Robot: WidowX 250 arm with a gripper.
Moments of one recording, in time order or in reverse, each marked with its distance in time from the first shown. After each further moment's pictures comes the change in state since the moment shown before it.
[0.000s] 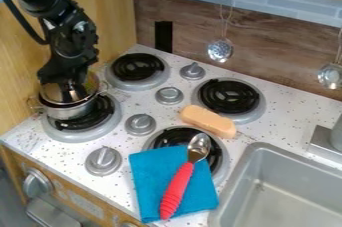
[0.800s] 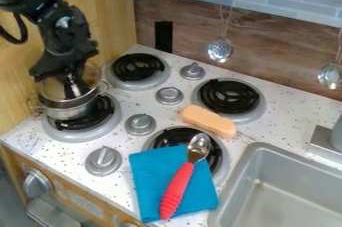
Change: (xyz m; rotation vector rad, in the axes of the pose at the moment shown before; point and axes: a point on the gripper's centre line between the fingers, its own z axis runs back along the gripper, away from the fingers) arm -0.013 0.004 0.051 -0.161 -0.032 -0.028
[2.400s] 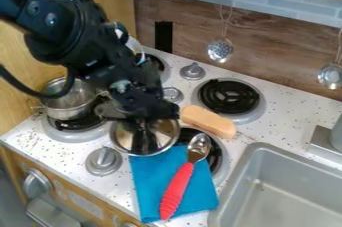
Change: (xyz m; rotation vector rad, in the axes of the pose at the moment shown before) arm -0.140 -0.042 0.062 -0.244 0.117 -0.595
